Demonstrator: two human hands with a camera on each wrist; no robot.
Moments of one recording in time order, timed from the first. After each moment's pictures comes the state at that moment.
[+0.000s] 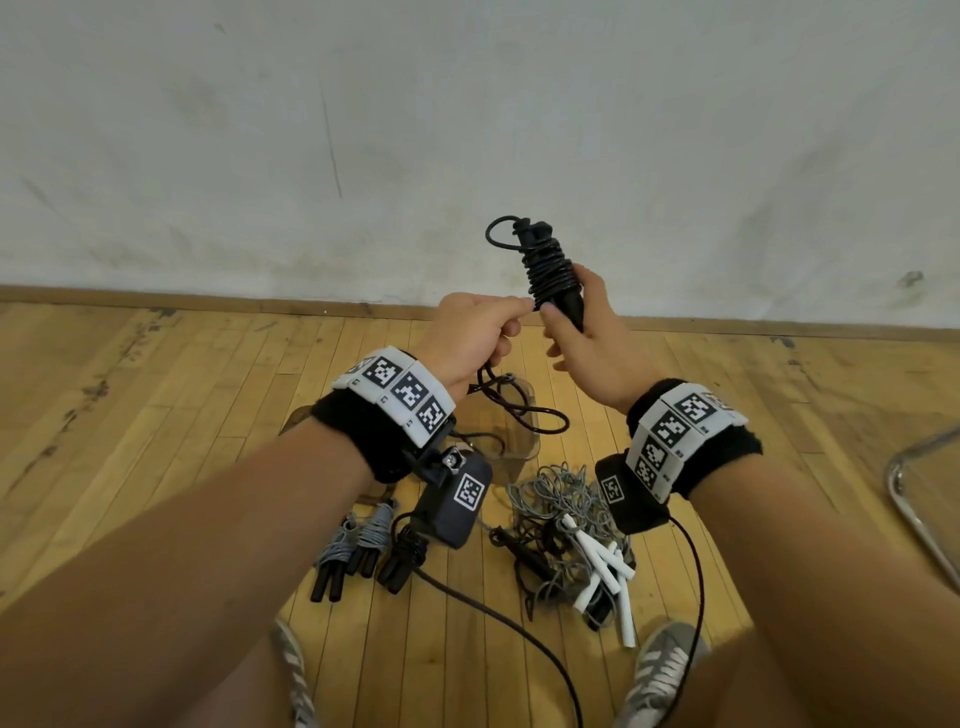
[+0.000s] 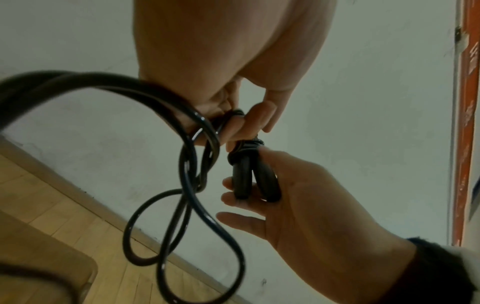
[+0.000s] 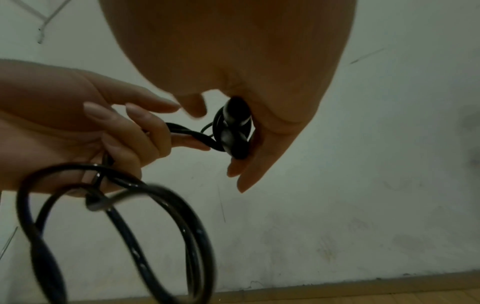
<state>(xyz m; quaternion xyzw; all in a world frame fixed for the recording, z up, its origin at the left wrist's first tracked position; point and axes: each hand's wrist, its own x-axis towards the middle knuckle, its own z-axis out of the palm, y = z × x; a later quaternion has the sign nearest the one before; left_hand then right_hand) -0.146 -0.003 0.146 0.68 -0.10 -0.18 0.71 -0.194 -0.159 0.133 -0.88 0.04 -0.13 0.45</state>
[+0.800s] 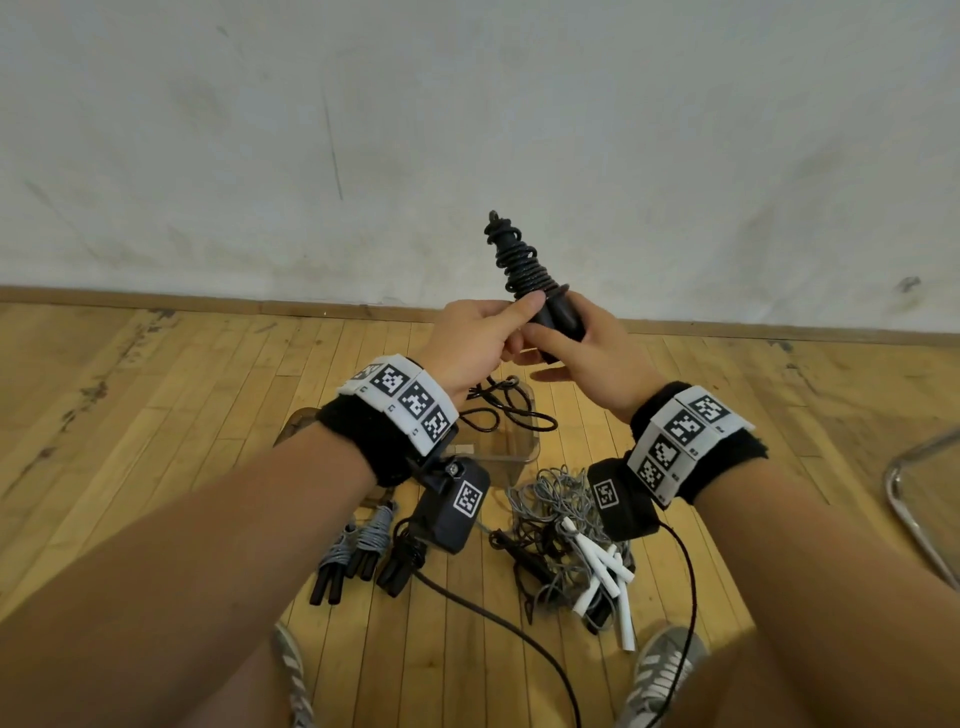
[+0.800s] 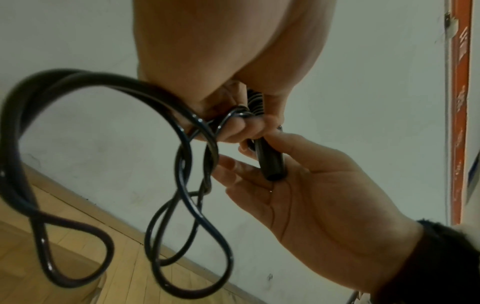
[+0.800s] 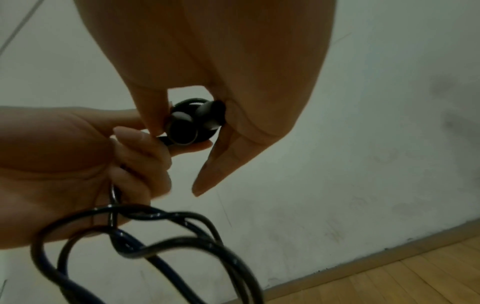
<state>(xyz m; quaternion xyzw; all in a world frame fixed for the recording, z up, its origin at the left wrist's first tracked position) -0.146 -0.001 0.139 0.72 -0.15 -0.13 0.66 -0.201 -0.152 0.142 -0.80 0.02 -0.06 0.59</state>
